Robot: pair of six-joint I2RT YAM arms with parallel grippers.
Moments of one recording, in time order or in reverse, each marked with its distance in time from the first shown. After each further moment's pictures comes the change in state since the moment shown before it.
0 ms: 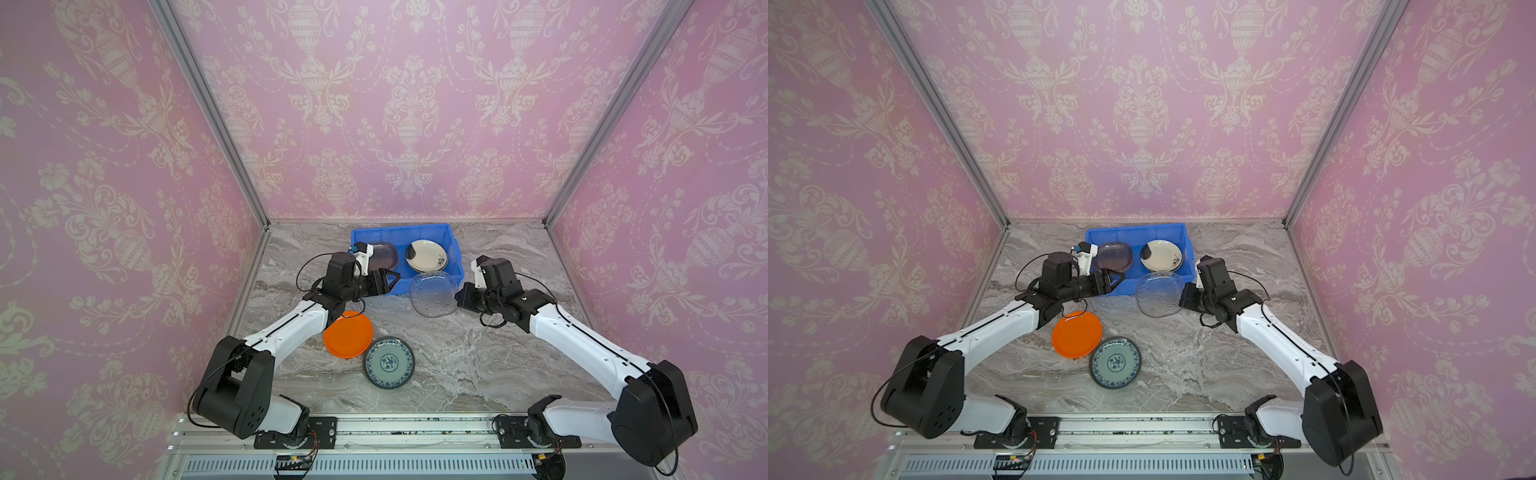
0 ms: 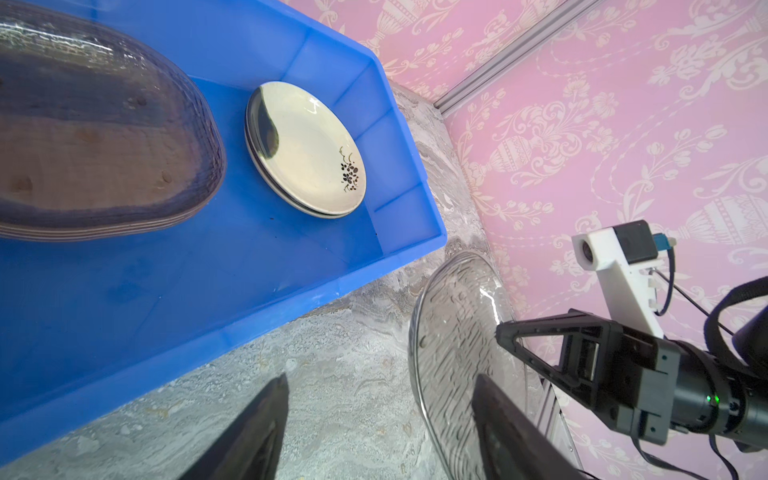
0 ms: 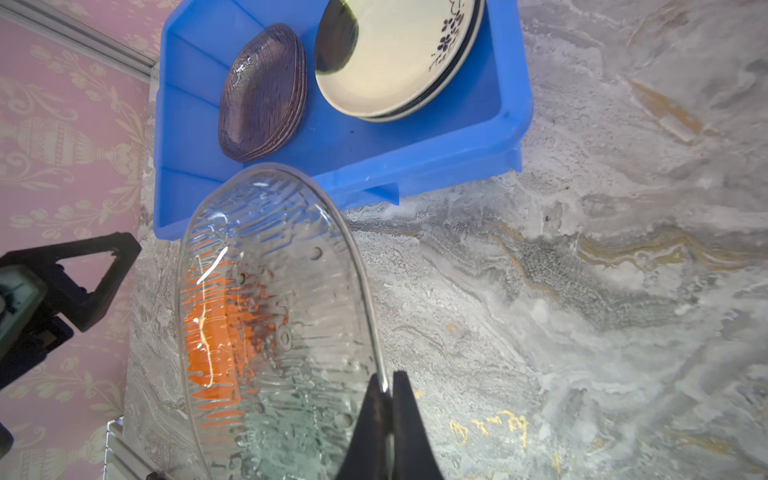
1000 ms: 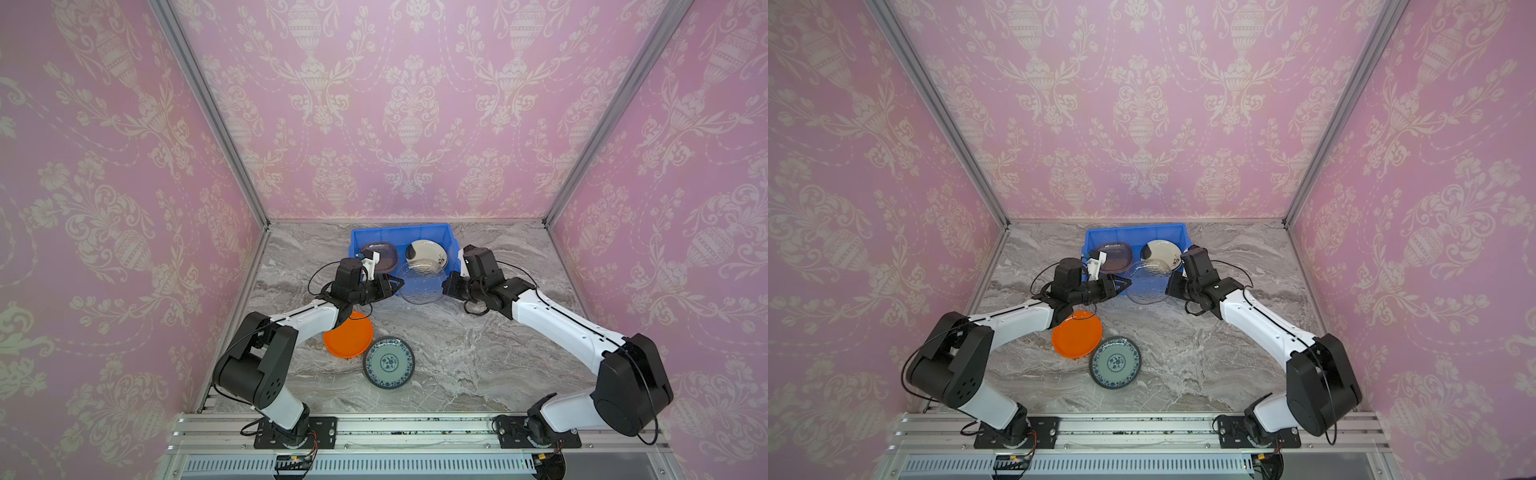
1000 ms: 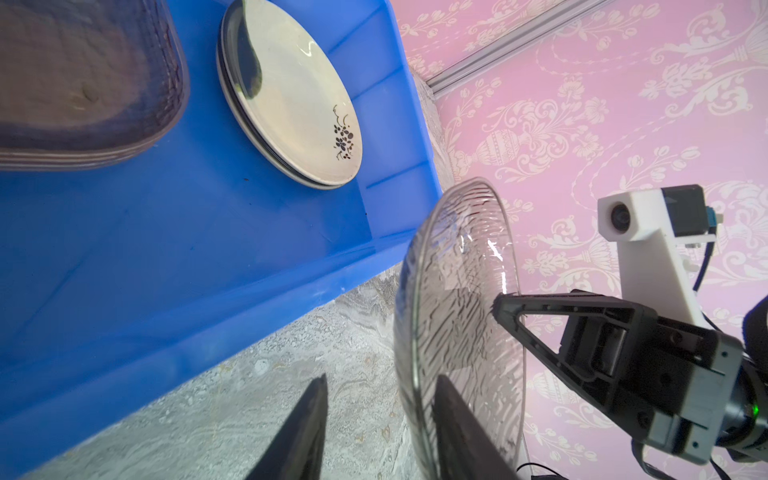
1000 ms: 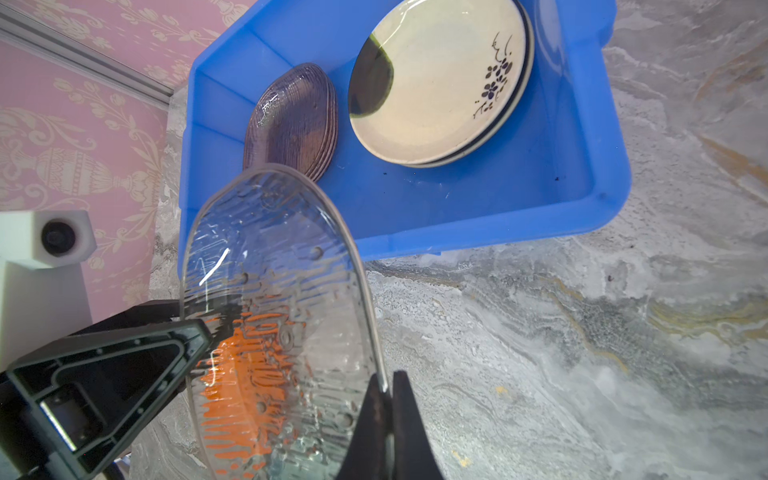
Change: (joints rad) left arm -0.013 0.166 -0.032 0.207 0.080 -0.137; right arm 0.065 0.143 0.120 0.060 0.065 0.049
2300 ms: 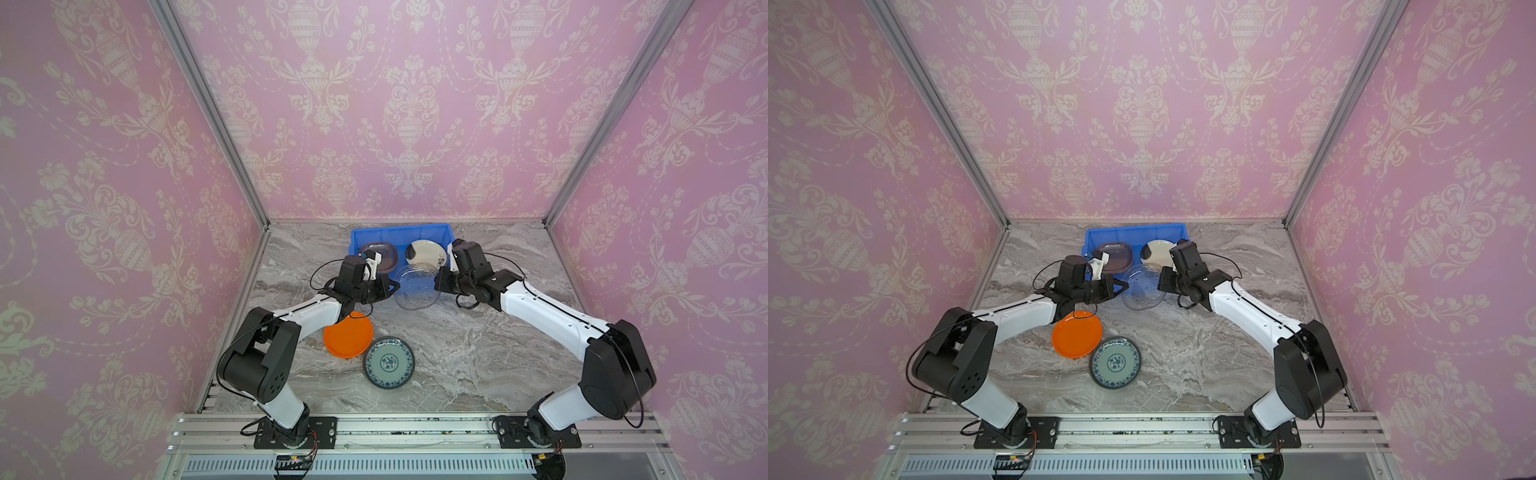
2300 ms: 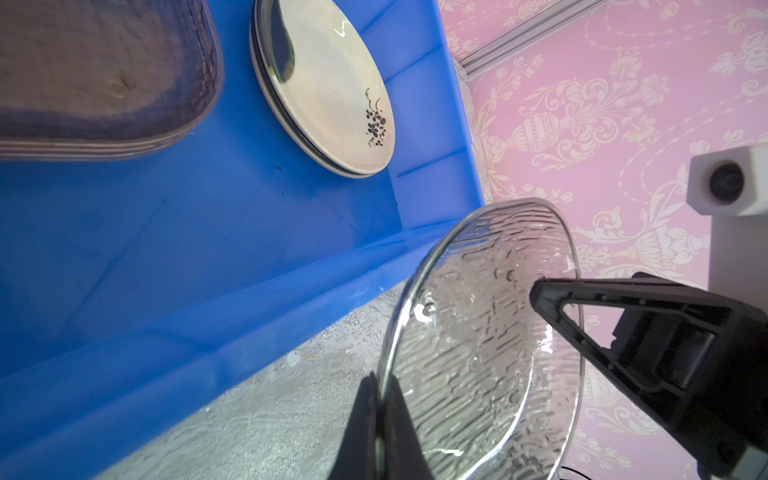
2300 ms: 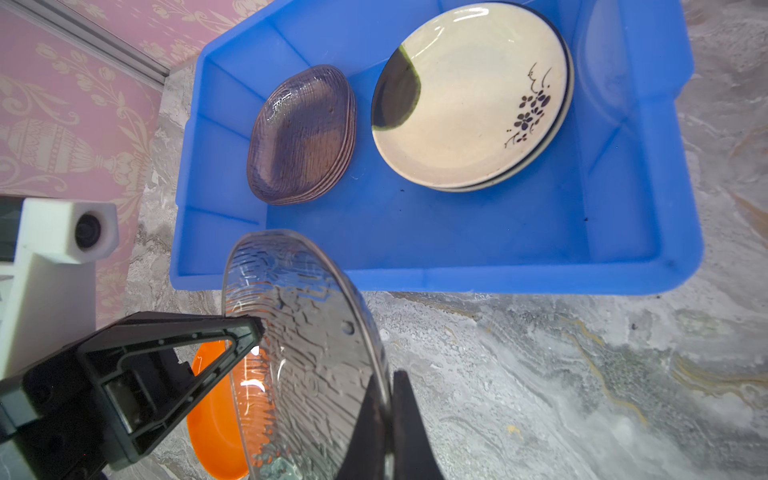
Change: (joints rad) left arm -0.005 0.034 0.067 -0.143 -0.034 0.071; right arm 0.032 0.096 0.100 -0.010 0.035 -0.072
